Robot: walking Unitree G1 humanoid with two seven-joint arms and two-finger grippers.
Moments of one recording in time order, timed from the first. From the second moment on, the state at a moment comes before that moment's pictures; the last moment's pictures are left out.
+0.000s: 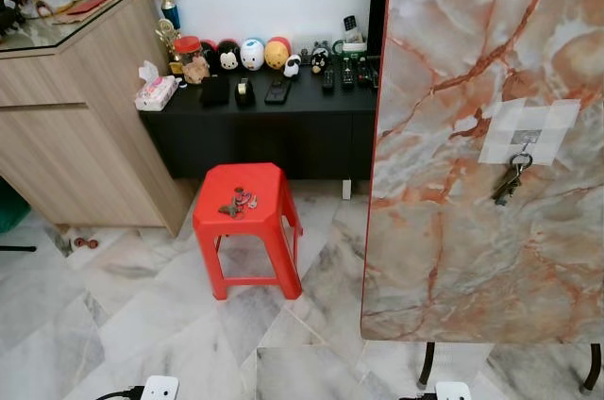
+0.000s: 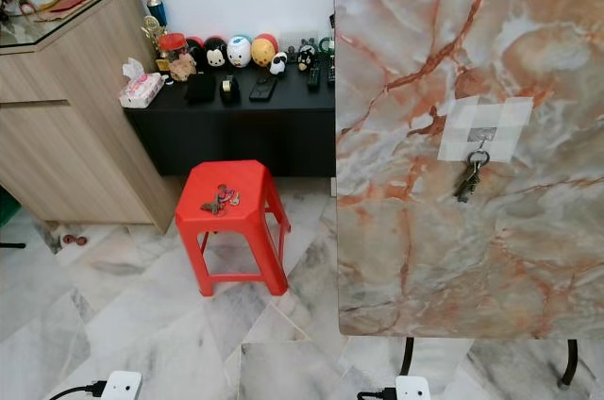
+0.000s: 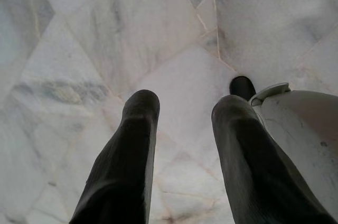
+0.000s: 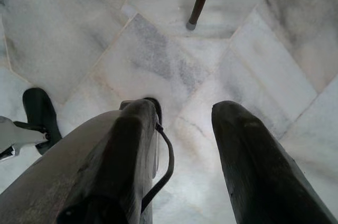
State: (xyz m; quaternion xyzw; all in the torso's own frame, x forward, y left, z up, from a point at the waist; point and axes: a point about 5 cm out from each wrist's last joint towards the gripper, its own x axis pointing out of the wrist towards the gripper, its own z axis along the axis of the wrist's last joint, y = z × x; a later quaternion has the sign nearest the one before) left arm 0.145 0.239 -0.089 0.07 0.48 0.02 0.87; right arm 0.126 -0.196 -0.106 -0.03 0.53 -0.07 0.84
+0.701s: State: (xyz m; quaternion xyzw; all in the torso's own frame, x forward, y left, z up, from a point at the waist) left arm 0.138 0.210 -0.098 0.03 0.49 0.02 0.87; right arm 0.112 -0.241 -0.101 -0.09 0.54 -0.09 0.83
